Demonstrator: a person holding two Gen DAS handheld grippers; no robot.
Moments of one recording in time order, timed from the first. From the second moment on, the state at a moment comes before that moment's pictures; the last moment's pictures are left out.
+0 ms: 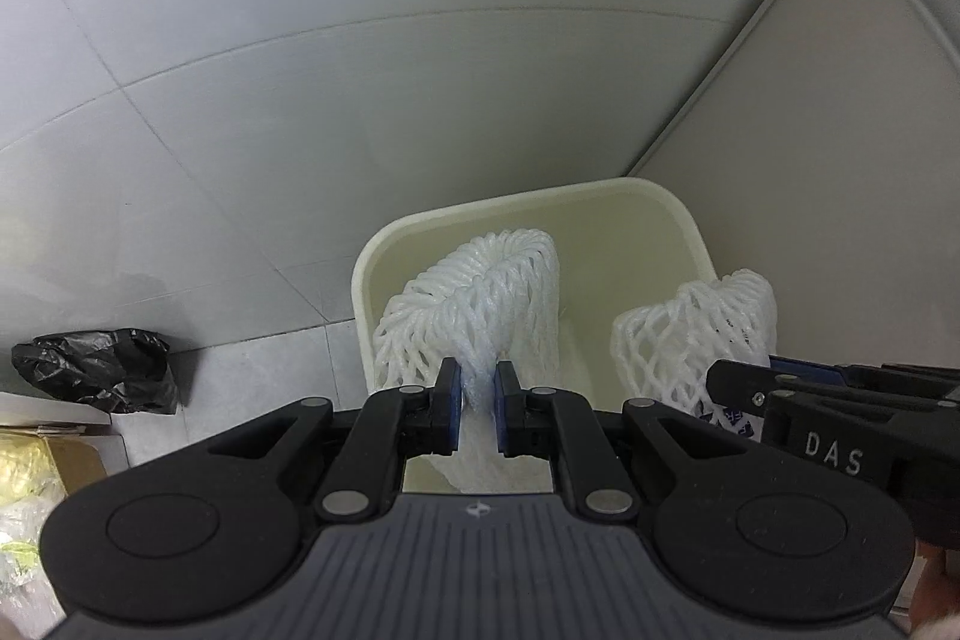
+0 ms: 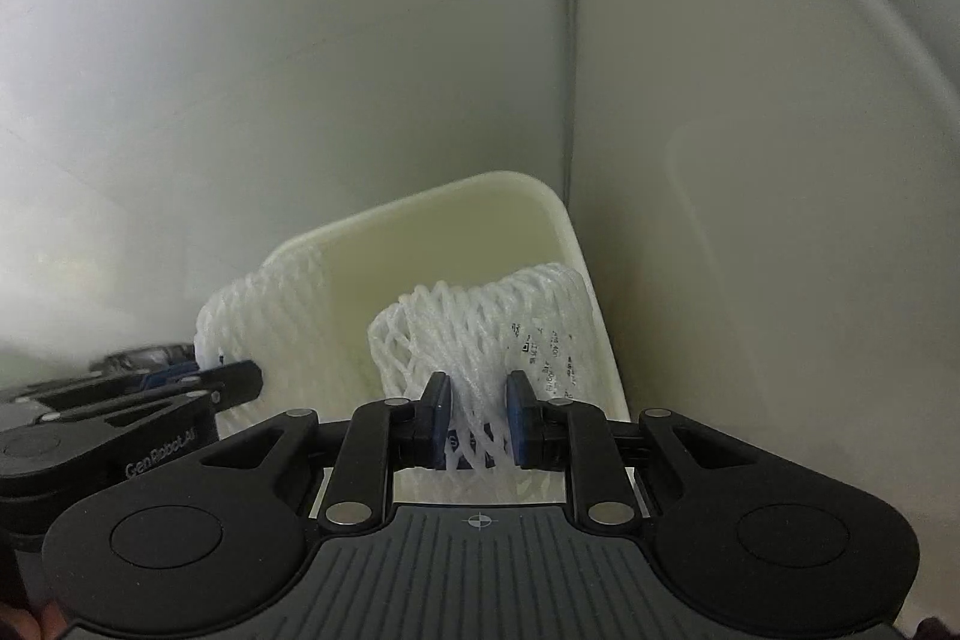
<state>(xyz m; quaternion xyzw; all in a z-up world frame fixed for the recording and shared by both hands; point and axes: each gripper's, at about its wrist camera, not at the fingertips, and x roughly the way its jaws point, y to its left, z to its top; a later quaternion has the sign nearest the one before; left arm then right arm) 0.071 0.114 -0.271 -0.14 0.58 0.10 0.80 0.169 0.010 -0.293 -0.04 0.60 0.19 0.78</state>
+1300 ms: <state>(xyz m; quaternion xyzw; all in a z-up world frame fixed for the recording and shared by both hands) 0.007 0.151 -0.216 -0.14 0.54 0.14 0.82 0.113 0.061 -0.237 -0.07 0.55 0.25 0.80</state>
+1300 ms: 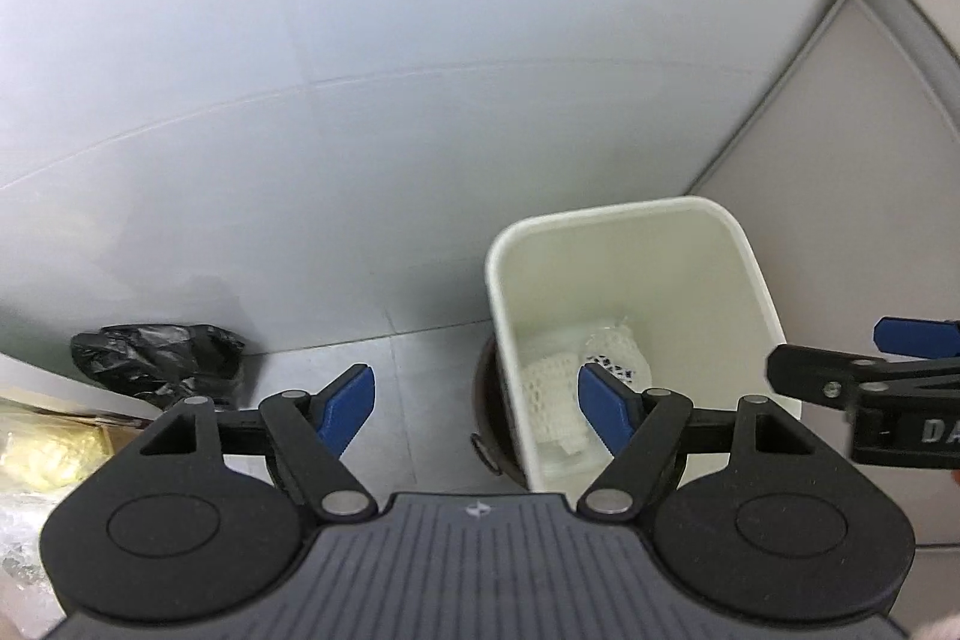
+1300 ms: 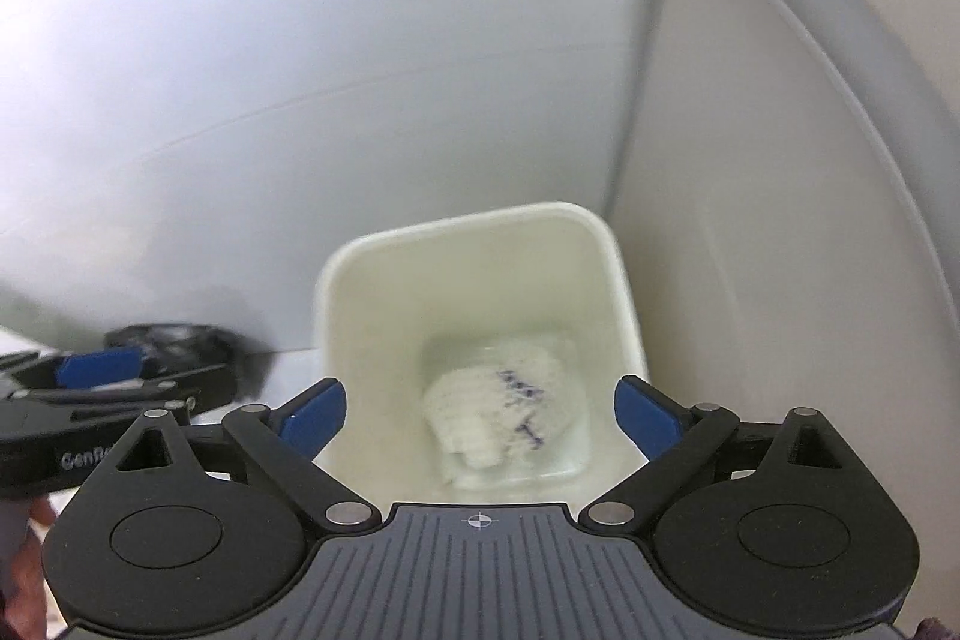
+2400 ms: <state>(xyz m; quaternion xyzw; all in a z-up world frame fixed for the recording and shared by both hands) -0.001 0.128 -0.105 -0.18 0.47 0.08 0.86 0.037 -0.098 -0.011 -0.06 0.36 0.20 0.91</state>
